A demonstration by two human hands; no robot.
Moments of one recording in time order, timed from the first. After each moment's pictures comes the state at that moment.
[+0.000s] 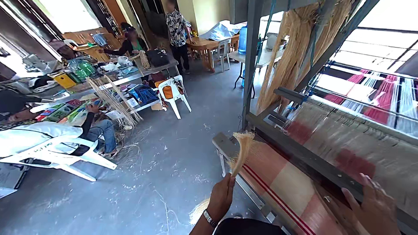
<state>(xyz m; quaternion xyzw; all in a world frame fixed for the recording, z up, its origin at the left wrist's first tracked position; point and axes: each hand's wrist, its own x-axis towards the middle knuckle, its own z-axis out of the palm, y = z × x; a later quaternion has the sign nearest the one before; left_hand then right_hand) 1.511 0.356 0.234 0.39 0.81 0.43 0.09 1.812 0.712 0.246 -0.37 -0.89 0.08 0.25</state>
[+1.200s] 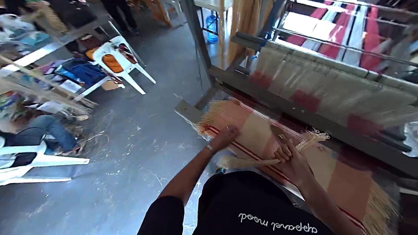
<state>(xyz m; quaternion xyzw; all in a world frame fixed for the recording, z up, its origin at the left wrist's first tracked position) 1.519 0.527 0.207 0.55 0.70 0.32 0.32 1.802 0.625 0.229 -0.33 -0.30 0.84 0.30</state>
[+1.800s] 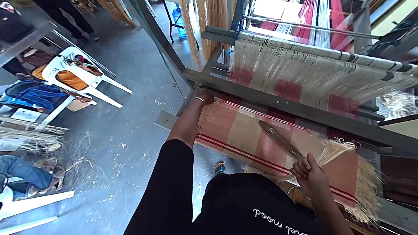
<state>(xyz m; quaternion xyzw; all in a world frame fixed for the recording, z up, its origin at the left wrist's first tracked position) 1.363 0.719 0.192 0.60 0.75 -0.08 0.26 1.866 0.603 0.220 -0.47 -0.28 0.71 0.44</state>
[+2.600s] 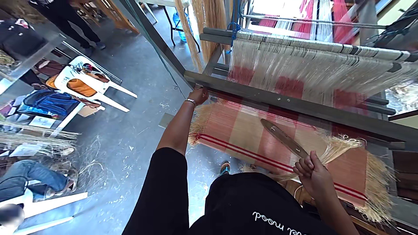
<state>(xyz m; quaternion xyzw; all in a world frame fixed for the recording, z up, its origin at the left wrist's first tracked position) 1.327 0.699 0.200 0.59 0.77 0.05 0.24 1.863 0.597 0.220 -0.46 -0.25 0.72 0.45</state>
